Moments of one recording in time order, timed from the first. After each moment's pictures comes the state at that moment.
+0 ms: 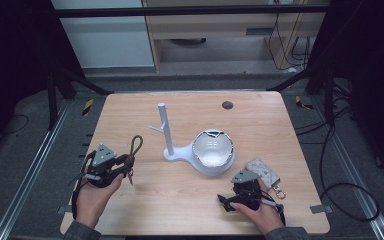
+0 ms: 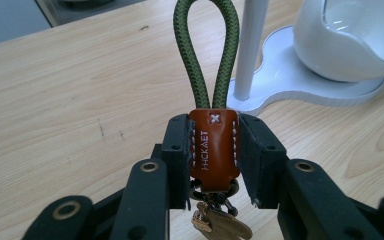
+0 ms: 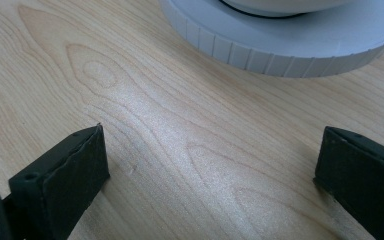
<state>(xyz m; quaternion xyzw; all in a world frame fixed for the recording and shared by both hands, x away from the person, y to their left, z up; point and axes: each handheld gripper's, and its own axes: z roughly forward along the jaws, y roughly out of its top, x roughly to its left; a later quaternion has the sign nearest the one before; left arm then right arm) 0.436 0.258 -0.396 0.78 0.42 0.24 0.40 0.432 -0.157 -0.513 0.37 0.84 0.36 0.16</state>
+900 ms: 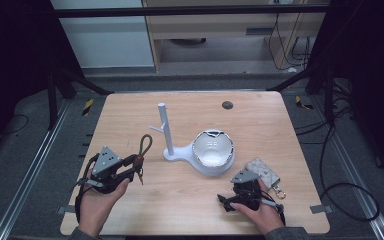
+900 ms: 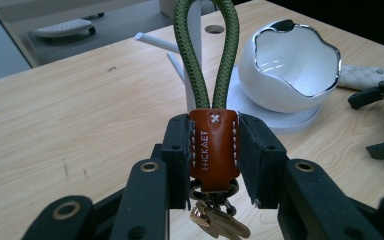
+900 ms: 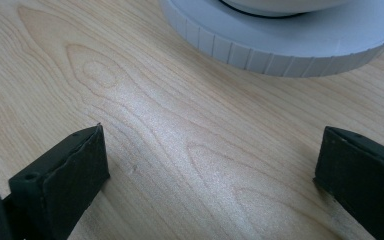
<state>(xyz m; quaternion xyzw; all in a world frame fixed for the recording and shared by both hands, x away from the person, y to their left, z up) 0.413 0.235 -0.374 0.77 0.38 0.24 0.45 0.431 -0.157 -0.513 0.38 0.84 0.36 0.16</state>
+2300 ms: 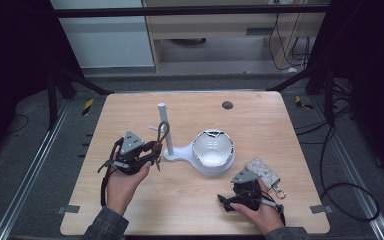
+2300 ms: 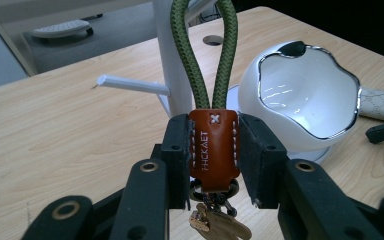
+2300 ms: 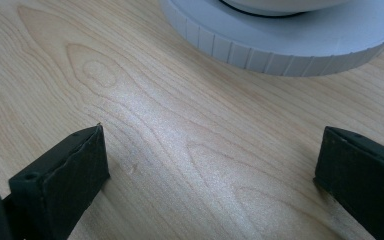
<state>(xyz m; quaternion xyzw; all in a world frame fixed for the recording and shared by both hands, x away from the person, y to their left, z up) 0.463 0.188 -0.381 0.77 0.39 0.24 0.45 0.431 -0.157 -0.513 0.38 0.84 0.36 0.16</state>
